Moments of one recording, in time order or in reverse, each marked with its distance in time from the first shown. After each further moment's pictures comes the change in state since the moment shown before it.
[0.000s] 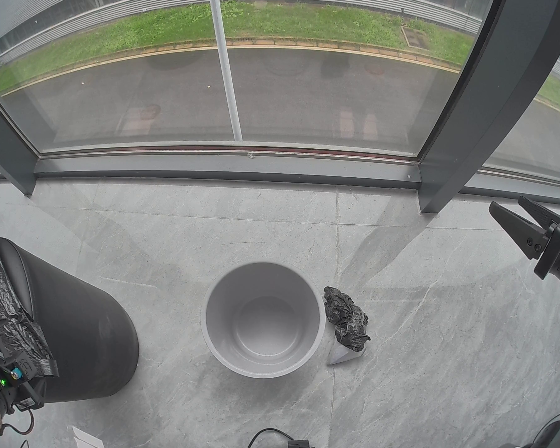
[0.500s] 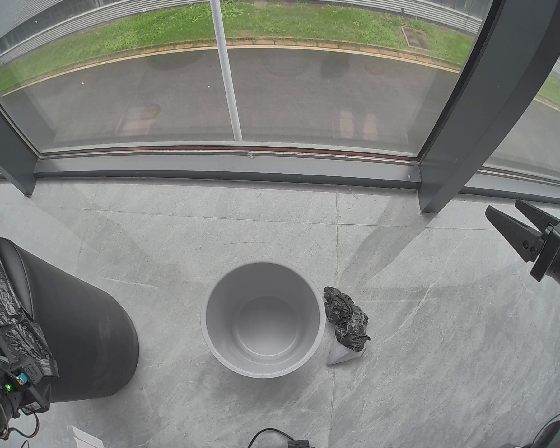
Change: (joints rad) left arm -0.007 0.011 0.053 -0.051 -0.002 -0.013; right arm 0.000 0.013 0.003 0.003 0.001 0.001
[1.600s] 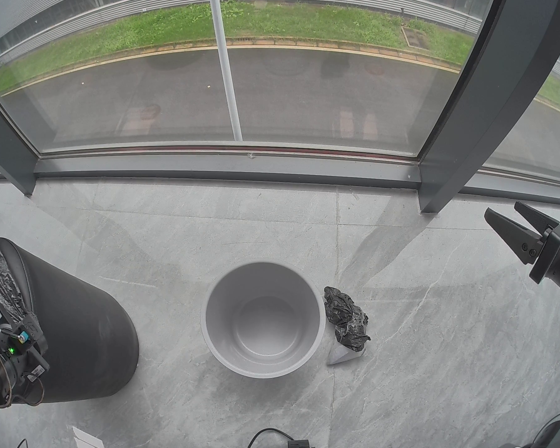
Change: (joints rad) left arm 0.091 0.224 -0.001 -0.314 -0.052 -0.081; right arm 0.000 0.002 0.008 -0.004 0.000 0.000
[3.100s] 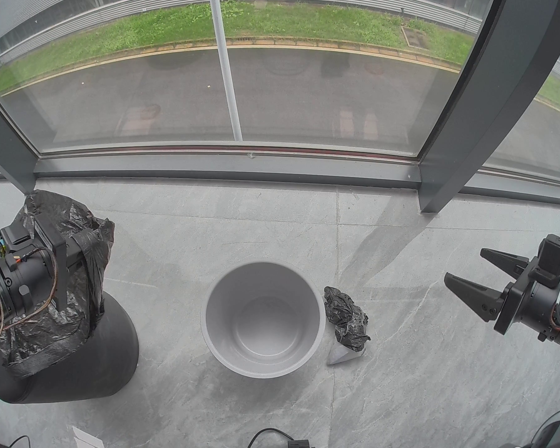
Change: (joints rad) left arm -0.223 0.139 -0.323 -0.104 -0.591 -2.064; right arm 0.116 0.092 0.095 -0.006 -0.001 -0.048
